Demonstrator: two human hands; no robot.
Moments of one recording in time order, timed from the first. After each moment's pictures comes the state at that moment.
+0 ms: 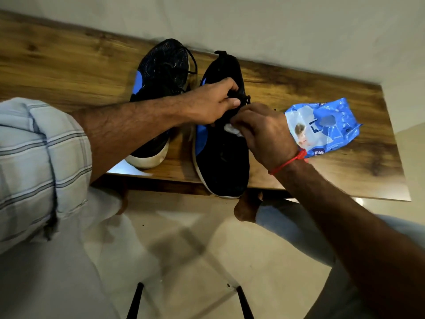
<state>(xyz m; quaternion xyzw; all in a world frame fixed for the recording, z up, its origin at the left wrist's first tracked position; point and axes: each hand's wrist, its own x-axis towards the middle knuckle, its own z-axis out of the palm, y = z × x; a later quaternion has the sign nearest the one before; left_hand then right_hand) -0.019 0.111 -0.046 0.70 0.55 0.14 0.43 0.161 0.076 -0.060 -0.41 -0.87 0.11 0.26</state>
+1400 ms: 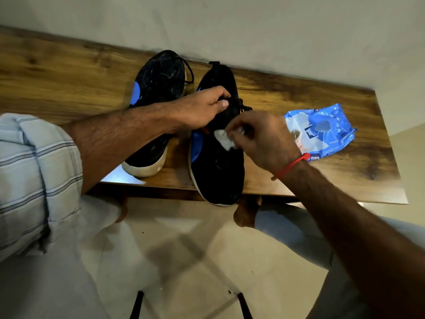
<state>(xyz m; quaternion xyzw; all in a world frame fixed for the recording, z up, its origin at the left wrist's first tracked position) -0.027 0.113 -0.048 0.63 0.55 0.19 0.50 0.155 0.071 -0.029 -0.49 -0.82 0.20 0.21</state>
